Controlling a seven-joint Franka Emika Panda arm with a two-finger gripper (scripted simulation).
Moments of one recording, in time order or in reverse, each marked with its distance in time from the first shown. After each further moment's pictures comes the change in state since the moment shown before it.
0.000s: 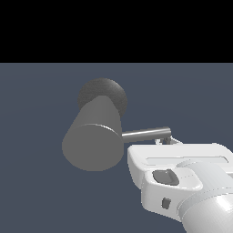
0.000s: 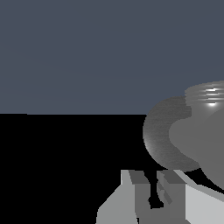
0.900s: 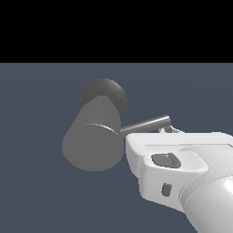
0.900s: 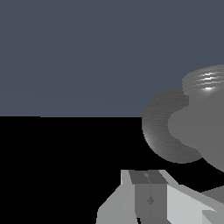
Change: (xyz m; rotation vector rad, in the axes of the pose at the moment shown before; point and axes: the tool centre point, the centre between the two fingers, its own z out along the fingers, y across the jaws) arm -0.030 0.005 -0.004 0.012 0.024 0.003
